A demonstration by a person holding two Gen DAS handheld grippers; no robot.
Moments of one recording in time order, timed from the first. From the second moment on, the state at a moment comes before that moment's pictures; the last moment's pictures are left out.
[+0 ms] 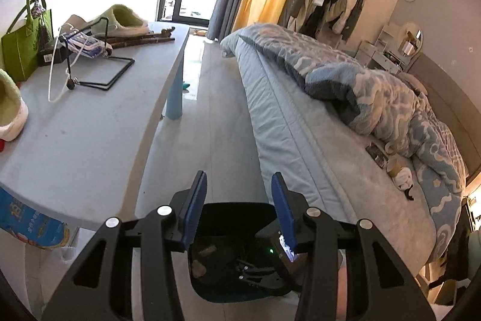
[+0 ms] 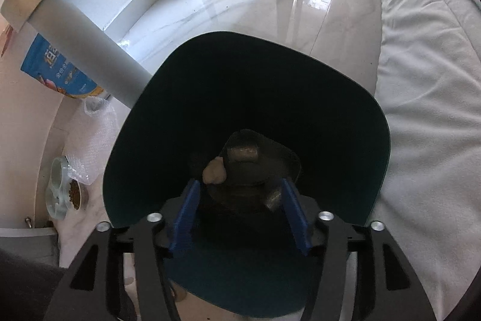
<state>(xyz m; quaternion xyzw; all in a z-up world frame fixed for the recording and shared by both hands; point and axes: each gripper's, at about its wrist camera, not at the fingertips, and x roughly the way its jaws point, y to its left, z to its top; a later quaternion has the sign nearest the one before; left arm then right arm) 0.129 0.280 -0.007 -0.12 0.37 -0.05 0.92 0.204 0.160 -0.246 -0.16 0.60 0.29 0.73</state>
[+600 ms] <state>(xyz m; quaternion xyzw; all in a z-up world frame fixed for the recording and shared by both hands) 0.130 0.258 0.025 -0.11 0.33 -0.04 0.94 0.193 0.142 -0.151 -0.11 0.51 0.36 0.77</state>
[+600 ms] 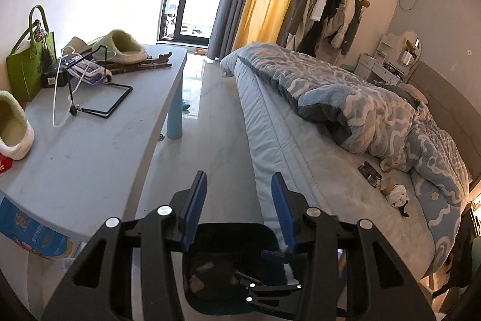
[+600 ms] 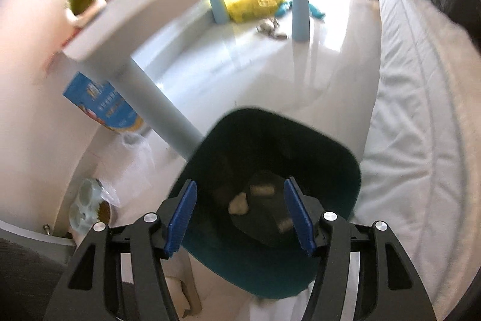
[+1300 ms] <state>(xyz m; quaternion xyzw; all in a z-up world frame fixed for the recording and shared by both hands) 0.150 0.163 0.034 -0.09 0.32 -0.09 0.94 0.204 0.017 -0.081 -0.07 0.44 0.31 0.84</state>
